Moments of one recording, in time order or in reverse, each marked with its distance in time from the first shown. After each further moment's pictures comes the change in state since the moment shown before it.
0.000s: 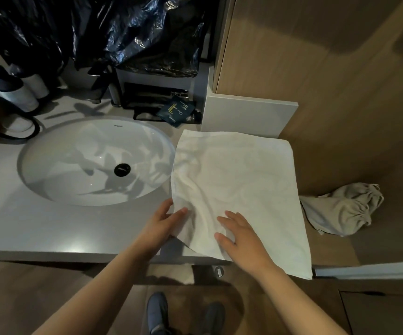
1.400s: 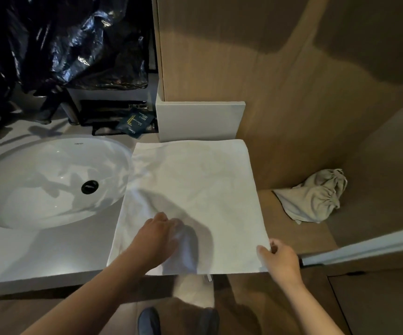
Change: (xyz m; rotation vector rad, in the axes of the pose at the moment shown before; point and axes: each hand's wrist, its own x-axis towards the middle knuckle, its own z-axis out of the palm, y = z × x) left_hand 0.019 -0.009 0.064 1.341 -0.083 0.389; right_hand -0.063 0.124 -0.037 0.500 0.368 0.600
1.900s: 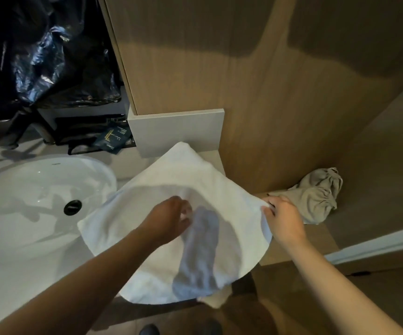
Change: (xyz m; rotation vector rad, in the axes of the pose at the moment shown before) left_hand 0.085 0.062 -0.040 -0.020 0.067 0.127; right_hand 0.096 -0.057 -0.059 -0.330 0.183 -0.456
